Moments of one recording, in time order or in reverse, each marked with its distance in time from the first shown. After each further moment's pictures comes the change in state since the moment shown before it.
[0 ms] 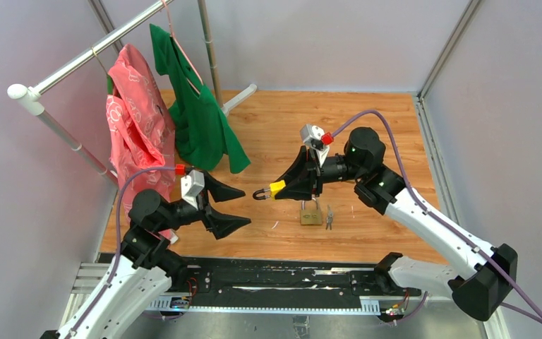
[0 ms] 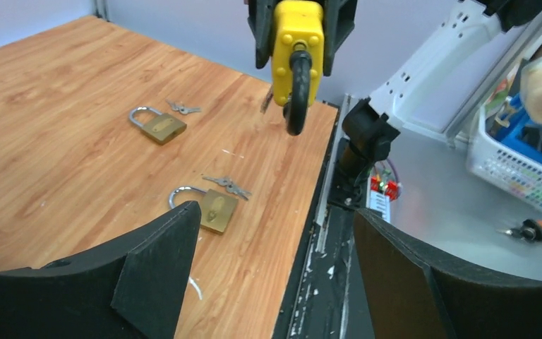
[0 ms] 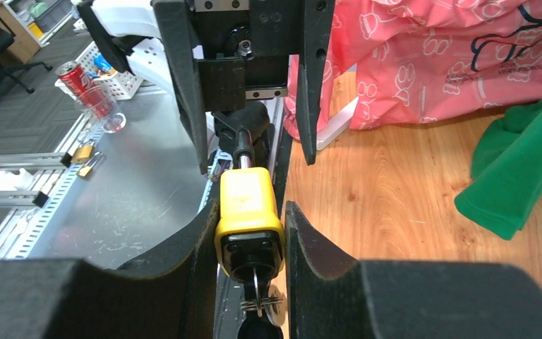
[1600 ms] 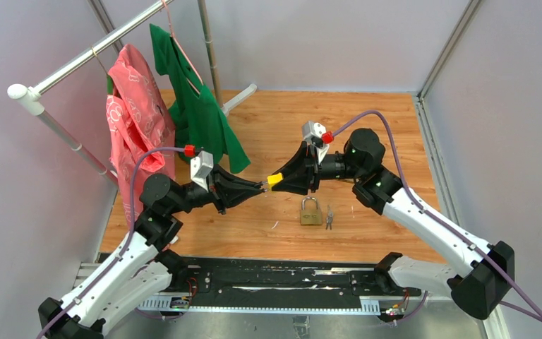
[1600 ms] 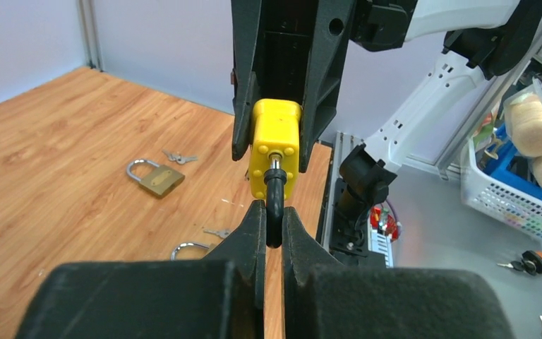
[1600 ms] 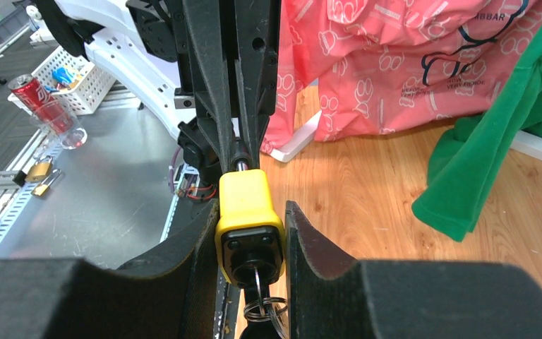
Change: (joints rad) left arm -0.066 0.286 0.072 0.306 0.008 -0.032; right arm 0.003 0.016 -0.028 0.083 0.082 -0.025
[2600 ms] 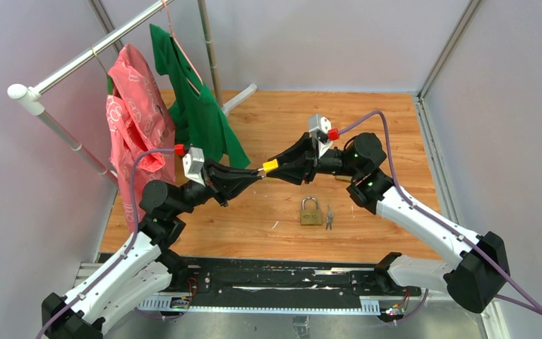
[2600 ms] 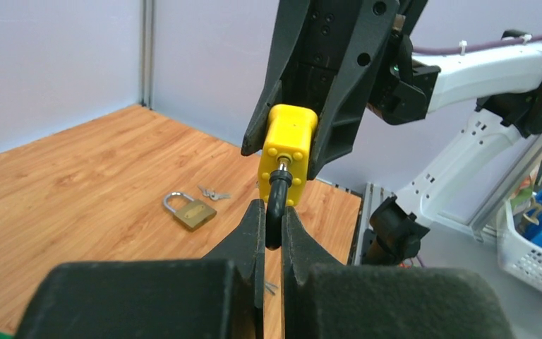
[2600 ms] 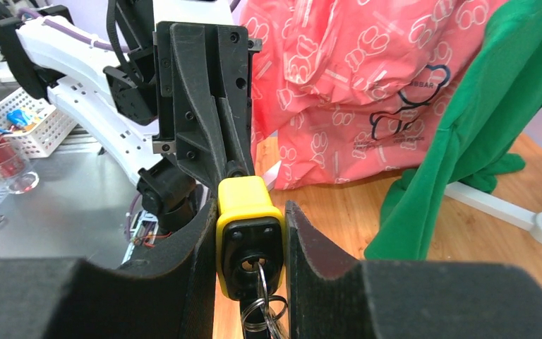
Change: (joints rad) left arm -0.013 0.001 -0.071 0.198 -0.156 -0.067; right arm 0.007 0.071 -0.064 0.351 0.083 0.095
